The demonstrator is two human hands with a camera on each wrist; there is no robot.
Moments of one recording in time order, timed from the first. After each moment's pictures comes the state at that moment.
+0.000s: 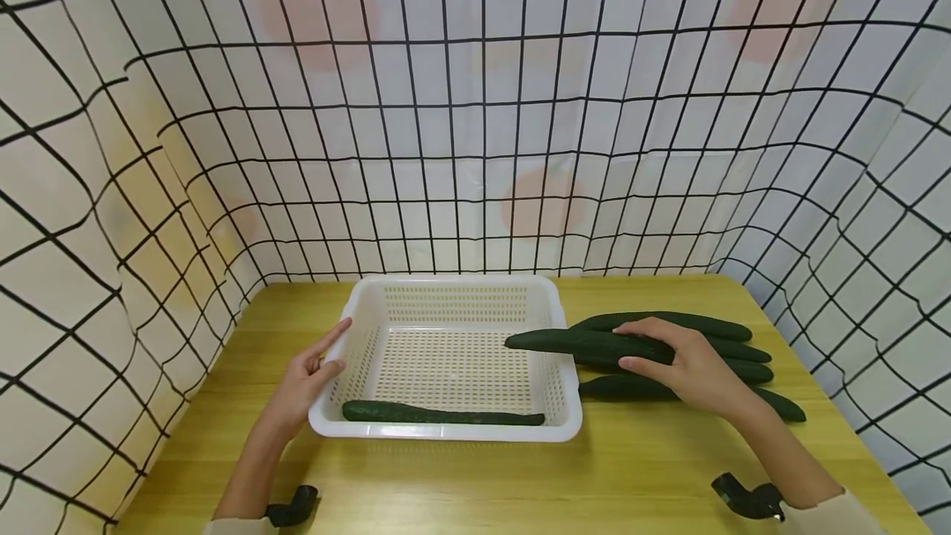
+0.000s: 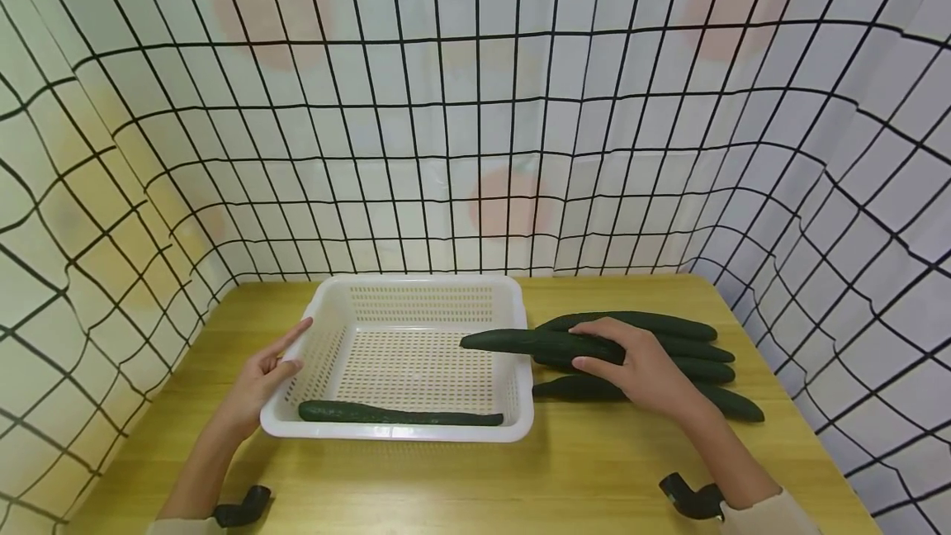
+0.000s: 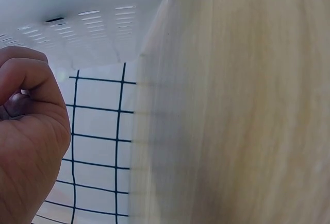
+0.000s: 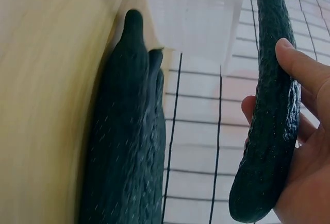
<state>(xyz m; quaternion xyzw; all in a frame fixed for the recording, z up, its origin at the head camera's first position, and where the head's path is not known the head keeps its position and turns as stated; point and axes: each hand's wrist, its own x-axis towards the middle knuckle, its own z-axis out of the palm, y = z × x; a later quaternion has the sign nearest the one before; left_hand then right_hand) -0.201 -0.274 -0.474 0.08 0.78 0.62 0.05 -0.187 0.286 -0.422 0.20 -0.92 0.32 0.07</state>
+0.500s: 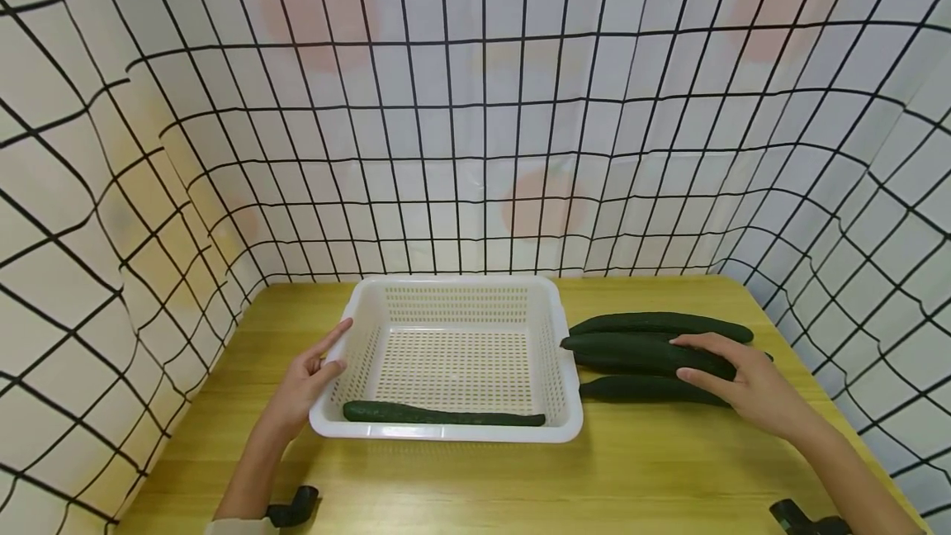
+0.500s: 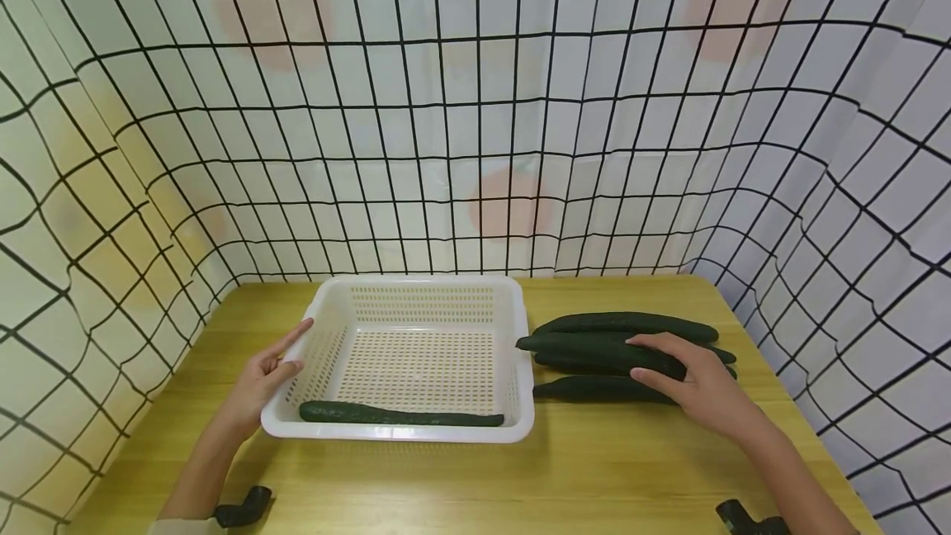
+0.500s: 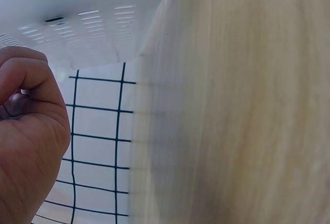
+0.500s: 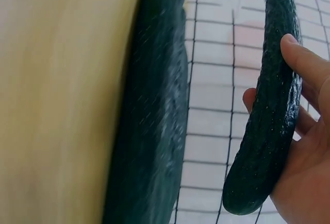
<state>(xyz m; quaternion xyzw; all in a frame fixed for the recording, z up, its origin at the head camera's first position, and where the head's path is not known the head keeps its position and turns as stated) -0.203 -0.275 -0.476 0.09 0.77 0.63 0.05 -0.163 0.346 -0.429 0.15 -0.94 0.30 0.06</state>
